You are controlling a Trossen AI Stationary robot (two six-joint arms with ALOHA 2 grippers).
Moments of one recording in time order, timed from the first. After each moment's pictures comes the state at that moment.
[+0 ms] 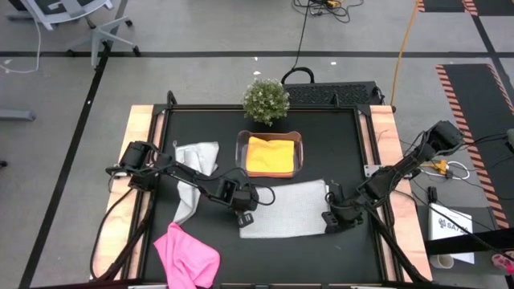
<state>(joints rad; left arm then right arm) -0.23 1.91 1.16 -0.47 -0.07 -0.61 0.62 1.17 0.23 0.03 -0.14 1.96</state>
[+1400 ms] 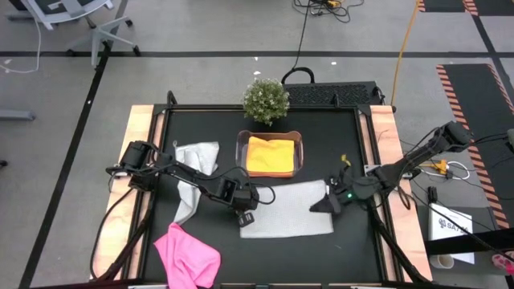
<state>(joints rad) -0.24 1.91 1.16 -0.47 -0.05 -0.62 0.49 0.87 0.27 0.25 0.15 1.40</state>
